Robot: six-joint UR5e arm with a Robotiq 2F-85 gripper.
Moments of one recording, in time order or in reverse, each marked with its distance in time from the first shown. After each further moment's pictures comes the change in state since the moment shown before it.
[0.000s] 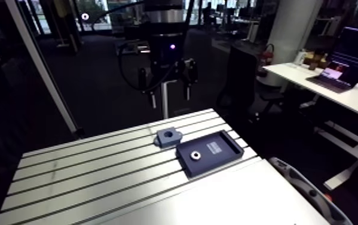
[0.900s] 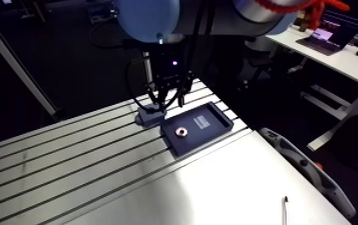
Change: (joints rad) arm -0.092 0.167 0.124 -0.272 -0.005 -0.084
